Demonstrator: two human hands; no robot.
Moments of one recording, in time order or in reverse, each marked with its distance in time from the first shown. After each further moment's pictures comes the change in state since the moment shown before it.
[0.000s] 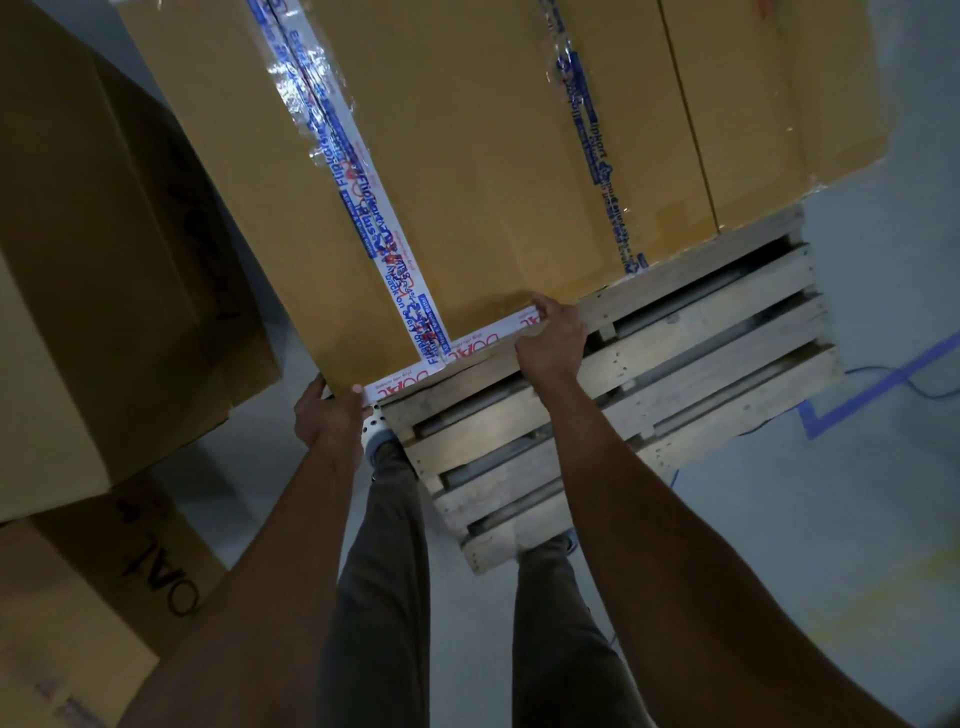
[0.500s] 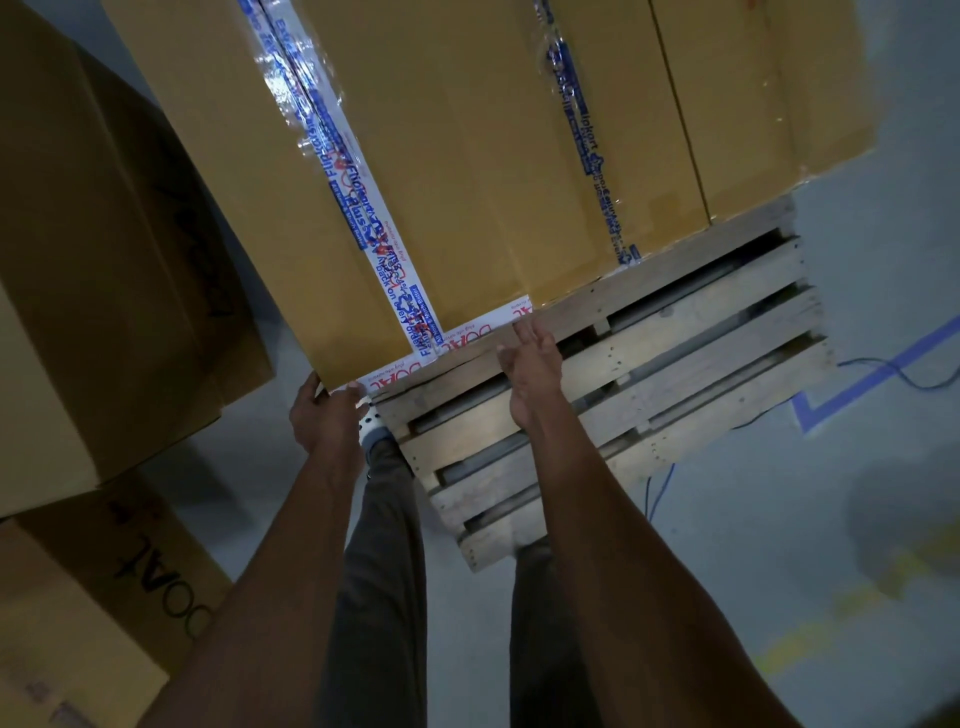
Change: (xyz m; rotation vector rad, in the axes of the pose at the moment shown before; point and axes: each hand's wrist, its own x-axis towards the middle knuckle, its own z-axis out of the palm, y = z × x) left_hand -0.003 -0.009 -0.002 -0.009 0.055 -0.035; right_hand -0.028 0.006 0.021 0.948 -0.098 0.495
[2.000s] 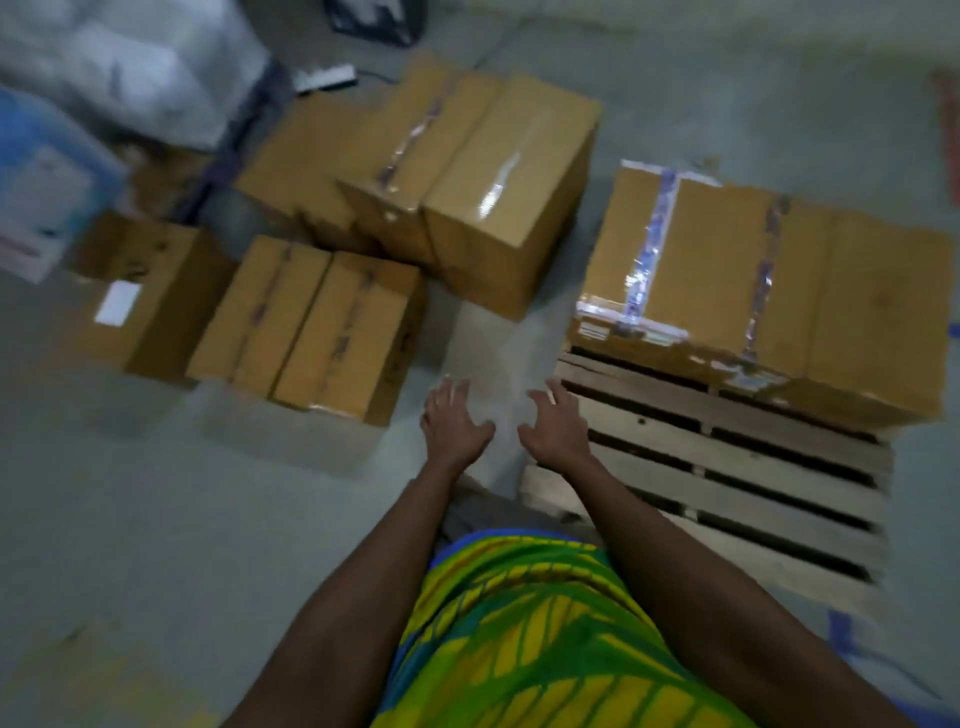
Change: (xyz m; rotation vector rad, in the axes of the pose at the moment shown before) left_hand -0.442 -0.276 -0.345 0.555 0.178 0.512; right_hand -0.457 0.157 -0.292 -1.711 -0.727 -1.133
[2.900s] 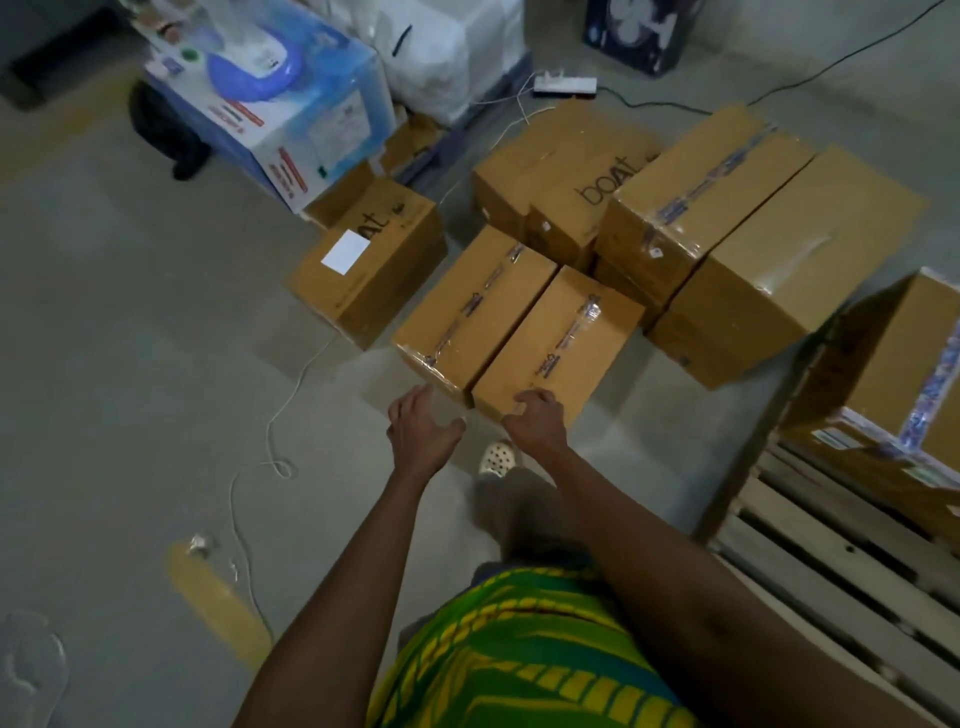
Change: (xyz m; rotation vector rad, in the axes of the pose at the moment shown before) left_hand 0.007 -0.473 -0.305 -0.322 0.294 -0.339; right_hand 0.044 -0.486 0.301 0.069 -0.196 -0.115
